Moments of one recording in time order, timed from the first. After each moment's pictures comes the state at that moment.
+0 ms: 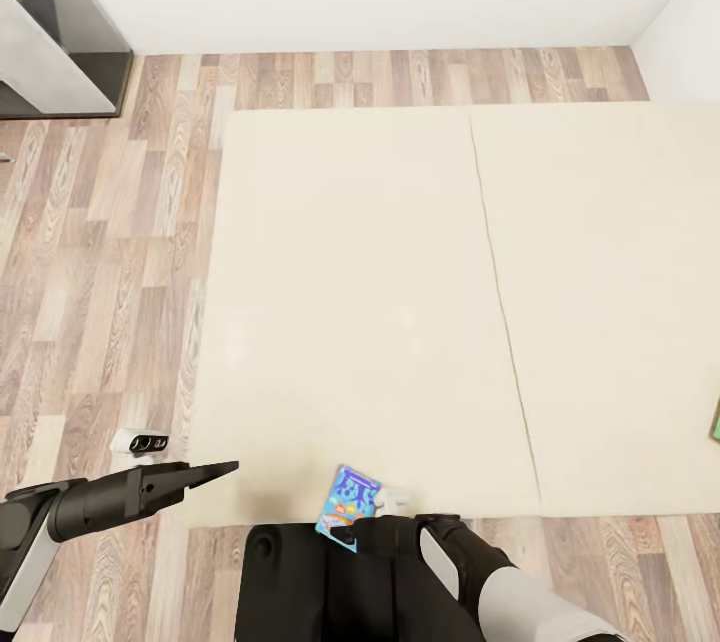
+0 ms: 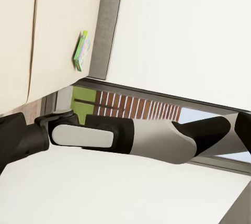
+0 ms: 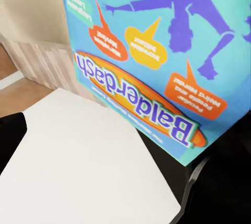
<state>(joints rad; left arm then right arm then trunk) -0.27 0.31 0.20 -1.42 0.39 1.02 -1.57 -0.66 0.17 0.19 -0.27 -0.23 0.28 0.52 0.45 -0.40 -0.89</state>
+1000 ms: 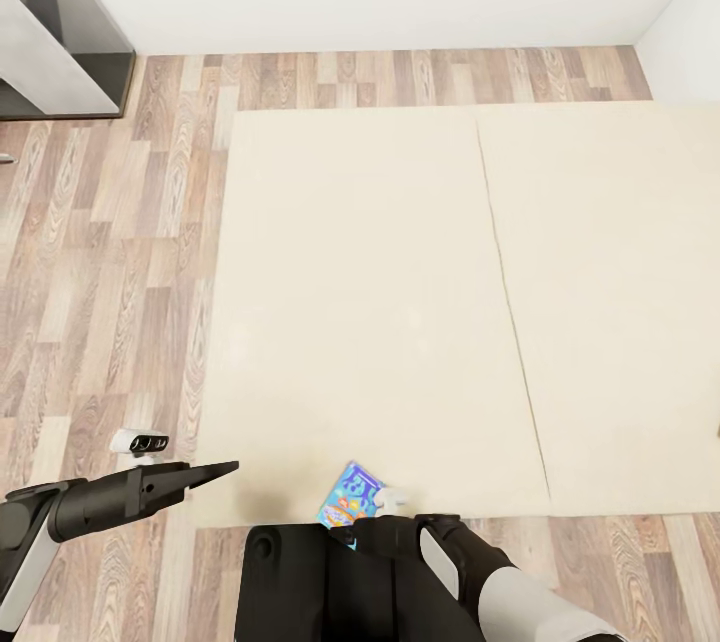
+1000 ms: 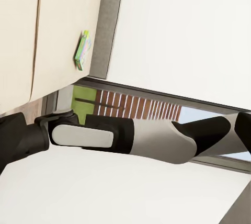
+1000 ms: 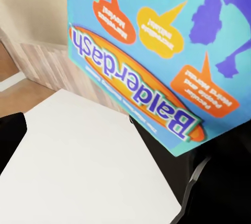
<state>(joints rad) -0.27 0.31 0.20 -1.42 0.39 1.02 -1.57 -0.66 0.17 0.19 -0.27 -0.23 0.28 0.53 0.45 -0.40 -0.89</state>
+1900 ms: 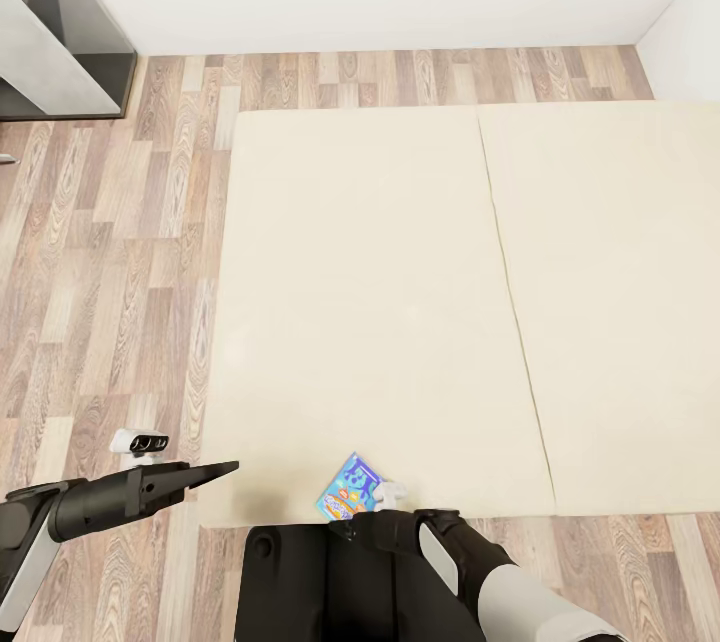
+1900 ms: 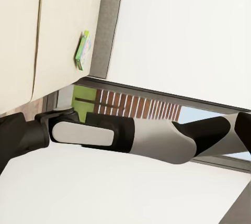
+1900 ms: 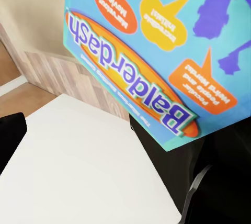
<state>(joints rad) -0.27 0.31 0.20 -1.42 0.39 1.02 -1.57 -0.66 0.17 0.19 -0.29 -0.23 0.28 0.53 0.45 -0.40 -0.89</state>
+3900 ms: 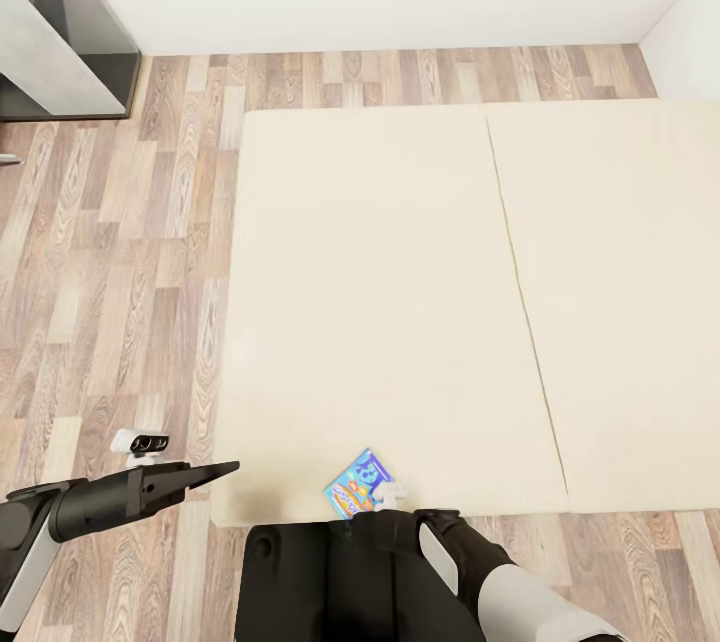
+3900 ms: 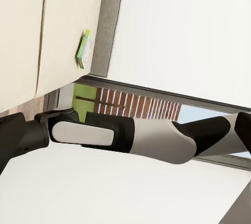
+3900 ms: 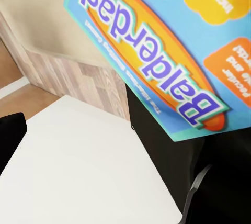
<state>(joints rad) -0.27 0.31 0.20 -1.42 0.39 1.02 -1.57 -0.66 0.17 0.19 -0.29 -0.23 0.29 0.53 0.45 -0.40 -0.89</state>
